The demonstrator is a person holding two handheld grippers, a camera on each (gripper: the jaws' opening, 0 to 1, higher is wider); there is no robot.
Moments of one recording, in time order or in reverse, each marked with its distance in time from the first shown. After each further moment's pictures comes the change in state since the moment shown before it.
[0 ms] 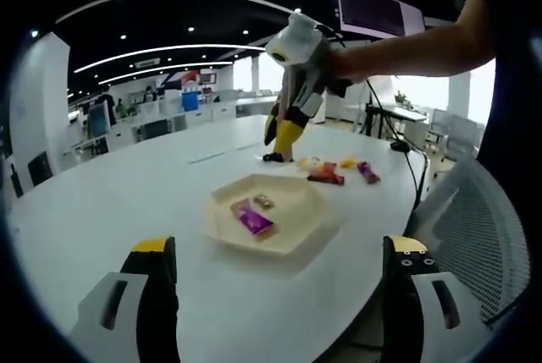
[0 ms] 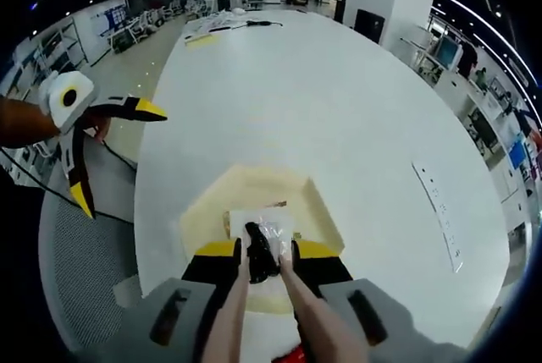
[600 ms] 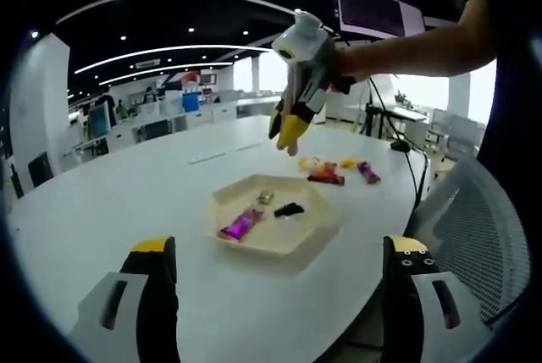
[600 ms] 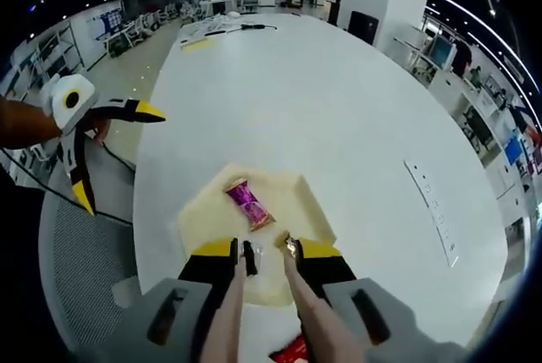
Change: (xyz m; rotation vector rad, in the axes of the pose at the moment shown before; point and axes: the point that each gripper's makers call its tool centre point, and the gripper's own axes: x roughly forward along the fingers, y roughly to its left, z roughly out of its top) left arm 0.000 -0.001 0.000 0.000 -0.002 -0.002; right arm -0.014 -0.009 -0.010 0.019 -0.005 -0.035
